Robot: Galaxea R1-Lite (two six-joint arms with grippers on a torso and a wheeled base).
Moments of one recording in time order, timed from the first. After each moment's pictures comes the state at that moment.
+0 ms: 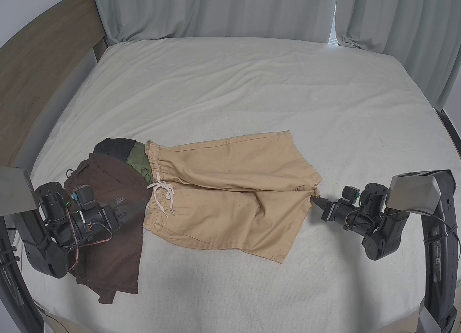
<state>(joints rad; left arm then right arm) 0.04 2.10 -0.34 -1.55 -0.66 -0.28 0.14 2.54 -0.79 -1.54 0.46 0.35</state>
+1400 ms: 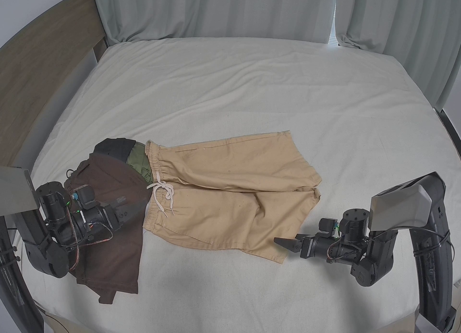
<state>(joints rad) 0.04 2.11 -0.35 -1.55 -0.66 -0.28 0.34 2.54 -0.58 -1.55 0.48 0.43</state>
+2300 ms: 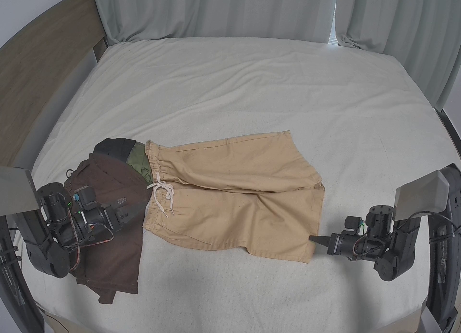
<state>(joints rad) 0.04 2.12 -0.35 -1.55 -0.66 -0.28 0.18 2.46 -0.44 -1.54 0.58 0.42</state>
